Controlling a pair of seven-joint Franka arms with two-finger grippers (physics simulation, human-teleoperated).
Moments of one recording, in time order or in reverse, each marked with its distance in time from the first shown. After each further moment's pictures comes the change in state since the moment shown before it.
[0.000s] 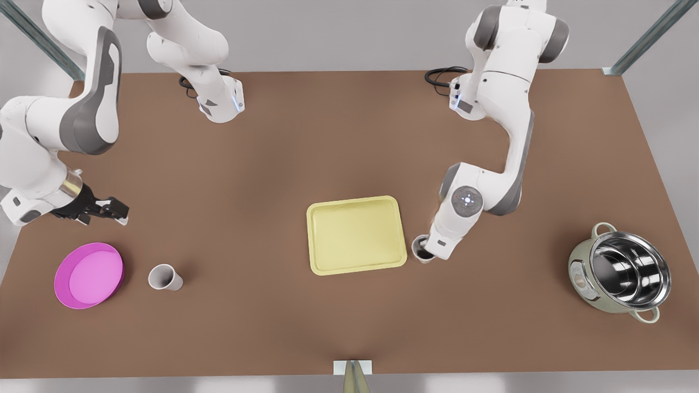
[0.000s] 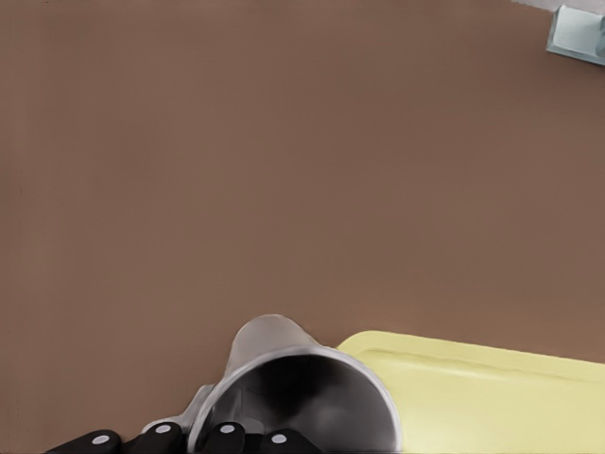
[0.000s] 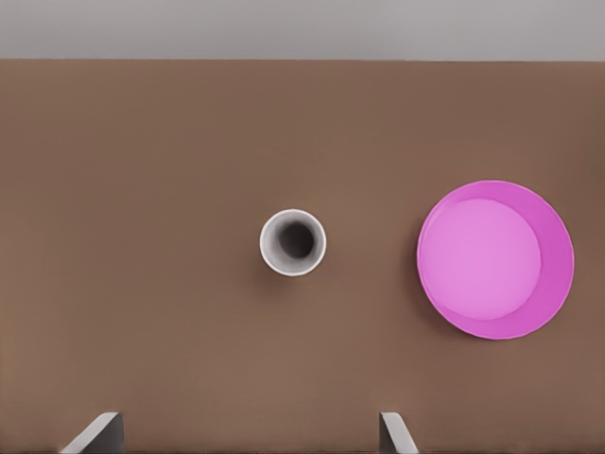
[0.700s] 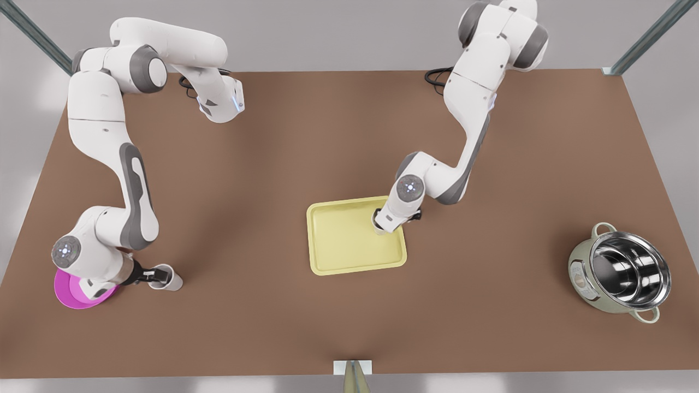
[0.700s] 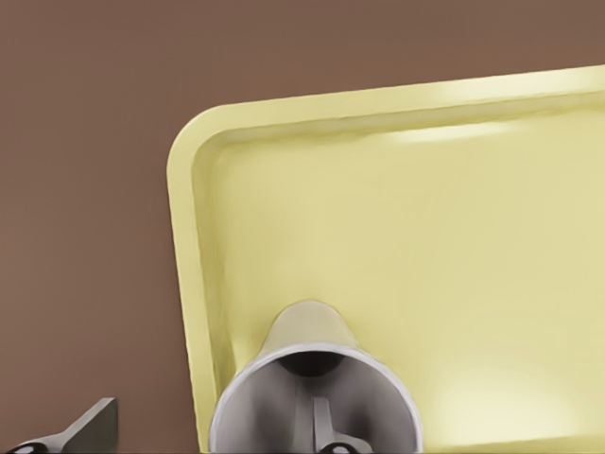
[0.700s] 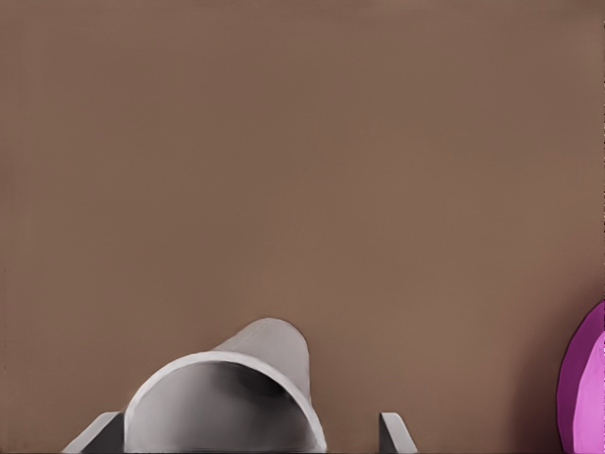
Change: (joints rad) left arm -0.182 0.062 -0.088 -0.128 -0.028 0.073 0.039; right arm -0.208 0.530 0.197 0.089 -0.006 0.418 -0.063
